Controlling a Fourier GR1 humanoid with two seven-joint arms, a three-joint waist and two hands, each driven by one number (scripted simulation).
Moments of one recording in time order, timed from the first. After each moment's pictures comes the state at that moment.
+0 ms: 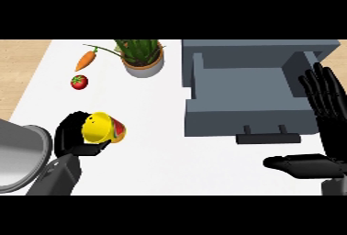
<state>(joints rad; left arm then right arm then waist) -0.48 0.20 0.41 -0.35 0.15 -0.36 -0.99 -0.09 -0.15 -0.13 -1.91 -0.02 0.19 -0.02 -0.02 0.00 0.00</state>
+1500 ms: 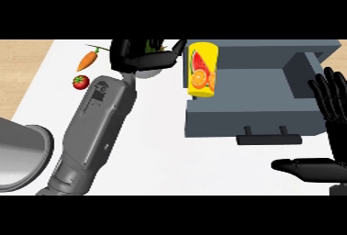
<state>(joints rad) -0.91 0.00 0.05 -1.00 0.14 0.05 -0.36 -0.06 -0.16 -0.17 -1.92 -0.03 0.20 -0.04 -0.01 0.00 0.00</state>
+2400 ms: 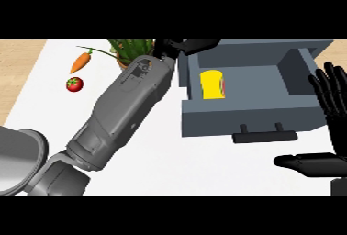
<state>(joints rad) -1.24 0.00 -0.22 -0.56 0.42 0.30 -0.35 -0.10 -0.18 -0.19 -1.89 -0.06 0.22 -0.04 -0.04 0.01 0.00</state>
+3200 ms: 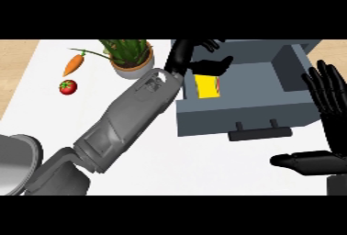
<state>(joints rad) -1.26 0.00 -0.56 -0.45 0.57 0.40 -0.30 -0.12 -0.18 -0.17 -1.87 -0.06 0.24 -0.05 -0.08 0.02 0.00</state>
